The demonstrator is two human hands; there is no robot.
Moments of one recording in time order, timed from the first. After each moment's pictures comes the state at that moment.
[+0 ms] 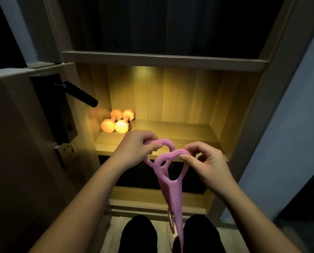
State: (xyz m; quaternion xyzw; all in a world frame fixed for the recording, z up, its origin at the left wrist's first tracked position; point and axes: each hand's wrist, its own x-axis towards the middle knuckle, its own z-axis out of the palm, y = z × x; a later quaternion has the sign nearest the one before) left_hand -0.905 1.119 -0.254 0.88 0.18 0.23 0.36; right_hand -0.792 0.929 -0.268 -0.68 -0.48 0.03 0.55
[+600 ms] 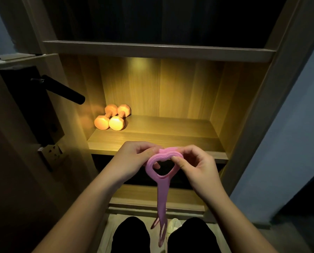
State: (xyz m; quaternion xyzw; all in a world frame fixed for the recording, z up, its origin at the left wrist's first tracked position) left_hand -0.901 1.100 -0.265 0.78 0.17 0.19 0.57; right_hand -0.780 0.953 -0.298 -0.63 -0.42 0.09 0.65
